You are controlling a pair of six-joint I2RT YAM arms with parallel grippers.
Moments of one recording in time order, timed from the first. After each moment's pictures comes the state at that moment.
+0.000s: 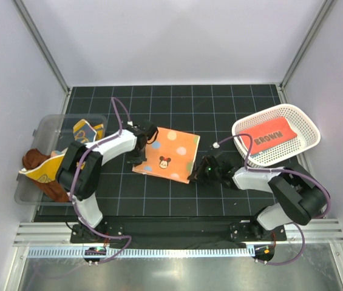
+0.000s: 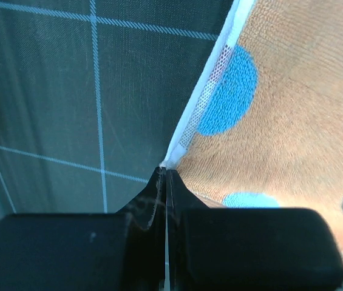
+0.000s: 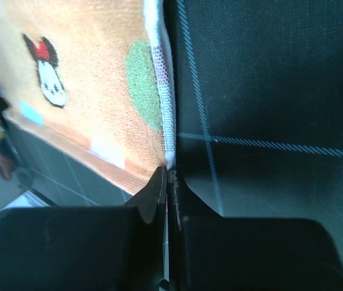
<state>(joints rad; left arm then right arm) -0.54 1.76 1.17 -0.82 -0.34 -0.59 0.66 1.46 0.51 0.09 -0.10 1.09</state>
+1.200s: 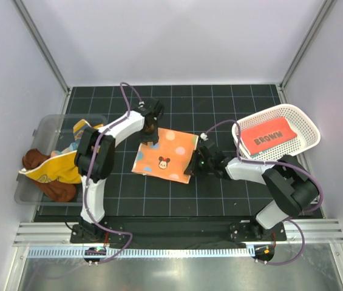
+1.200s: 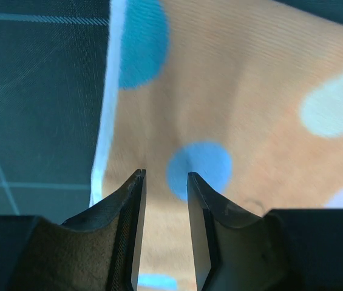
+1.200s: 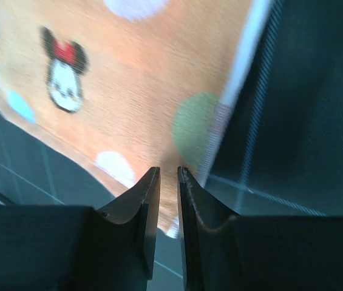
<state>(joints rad) -0.49 2.03 1.59 -0.78 -0.17 -0.50 0.66 1.56 0.68 0.05 -0.13 0.82</state>
